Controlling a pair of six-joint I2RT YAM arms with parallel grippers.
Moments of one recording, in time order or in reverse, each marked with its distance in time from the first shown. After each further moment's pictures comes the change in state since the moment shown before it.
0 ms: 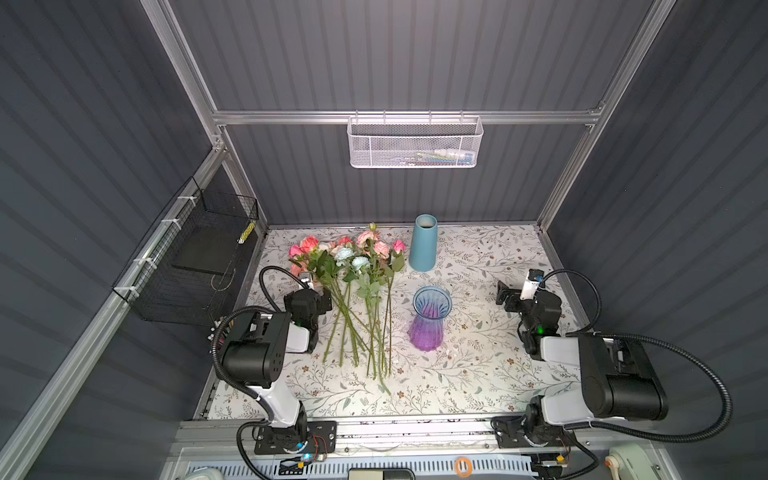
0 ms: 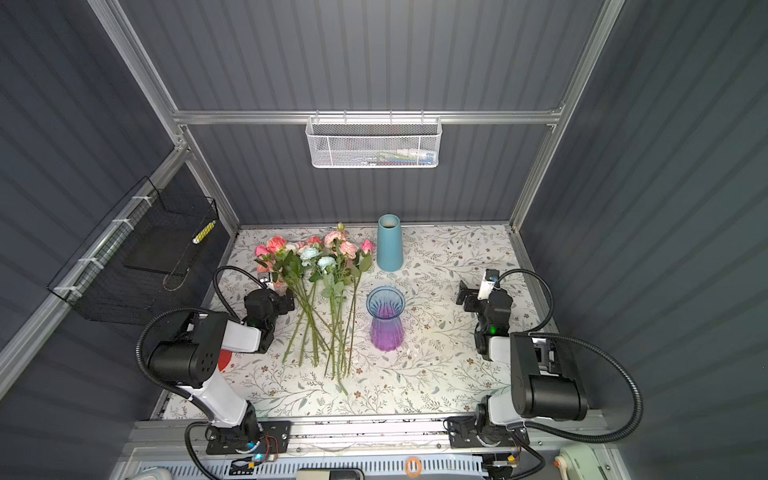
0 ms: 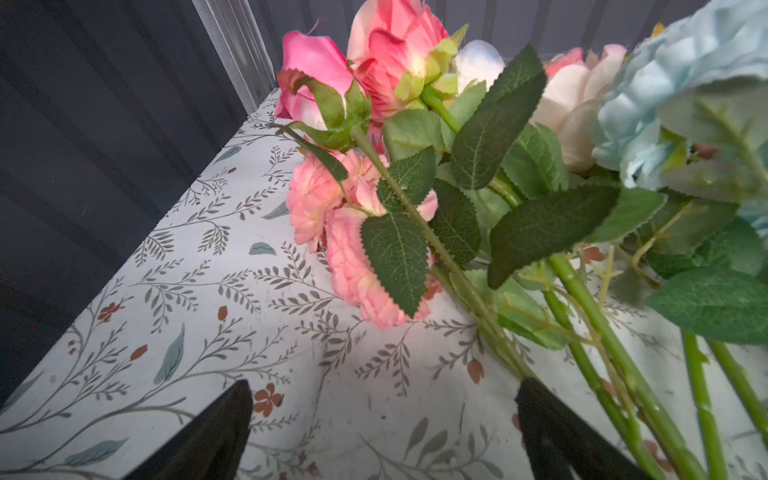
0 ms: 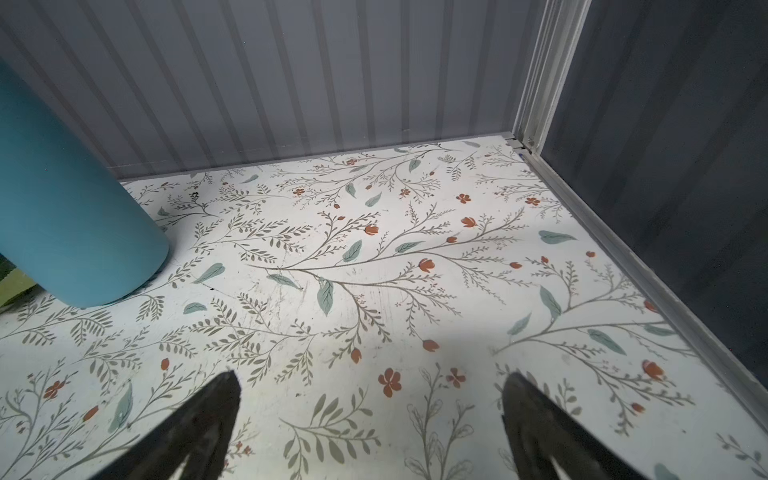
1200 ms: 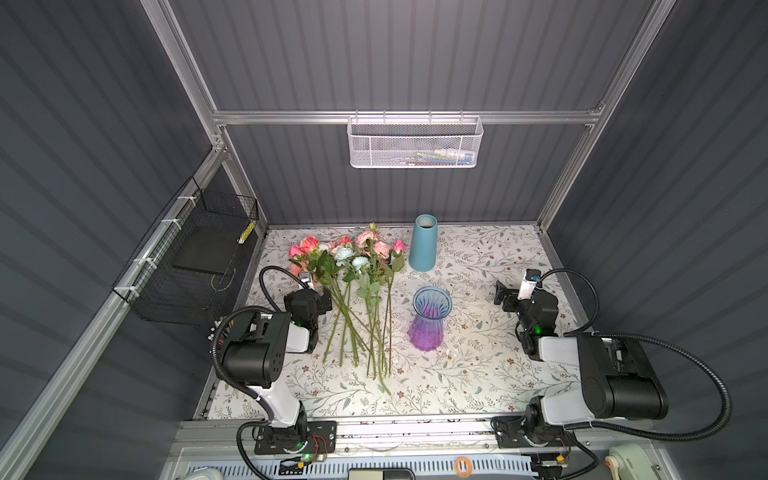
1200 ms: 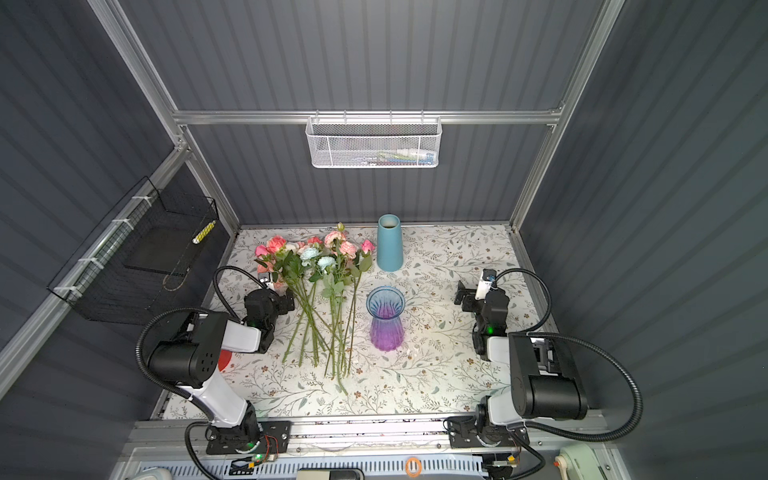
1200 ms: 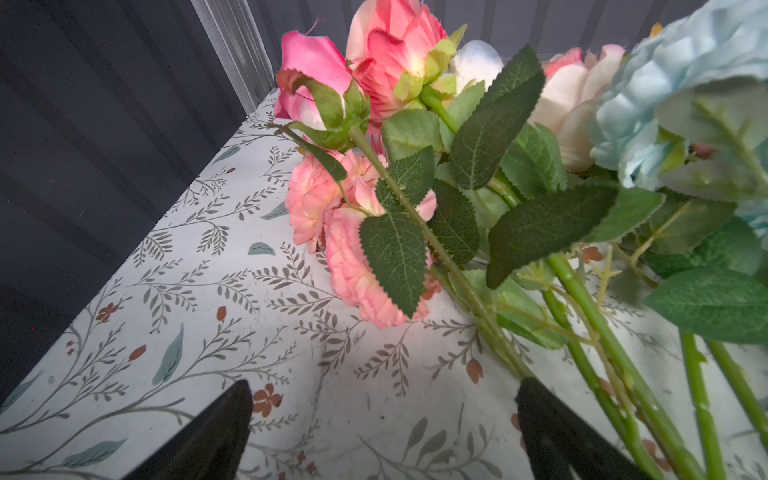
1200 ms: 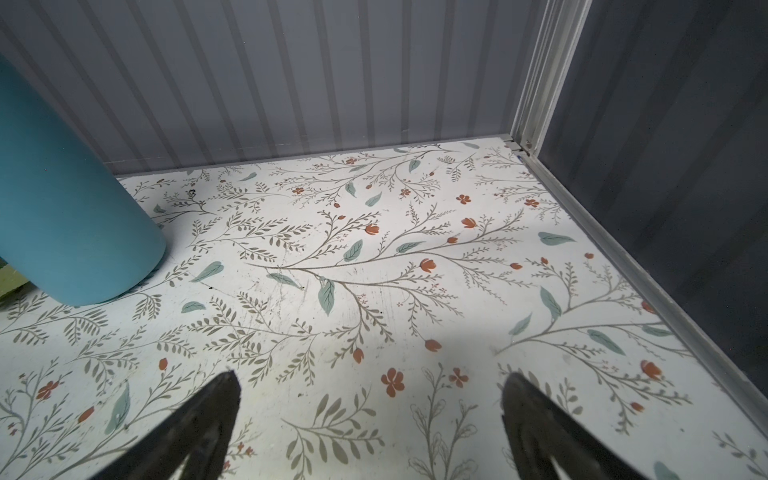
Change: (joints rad) left arm 0.000 0.000 0.000 0.000 0.002 0.000; right arm 0.035 0.000 0.000 0.000 0.046 -0.008
